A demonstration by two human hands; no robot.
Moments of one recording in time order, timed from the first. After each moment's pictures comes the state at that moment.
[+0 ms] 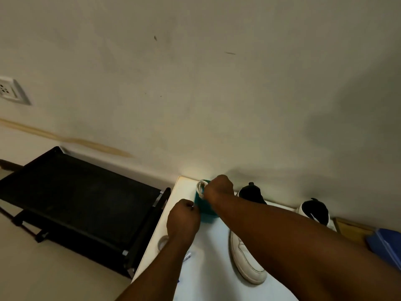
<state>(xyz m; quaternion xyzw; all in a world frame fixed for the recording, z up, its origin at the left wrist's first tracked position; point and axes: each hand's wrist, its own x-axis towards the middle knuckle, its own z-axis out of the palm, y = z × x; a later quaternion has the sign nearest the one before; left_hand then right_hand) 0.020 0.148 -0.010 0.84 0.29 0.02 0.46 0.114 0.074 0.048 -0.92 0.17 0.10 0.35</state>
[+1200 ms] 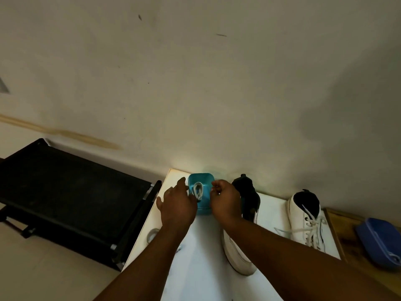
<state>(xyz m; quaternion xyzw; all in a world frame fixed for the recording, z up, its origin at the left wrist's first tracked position) 0.035 0.143 -0.012 0.92 0.22 0.05 0.33 0.073 0.013 -0.005 -0.90 0.03 -0.04 0.43</state>
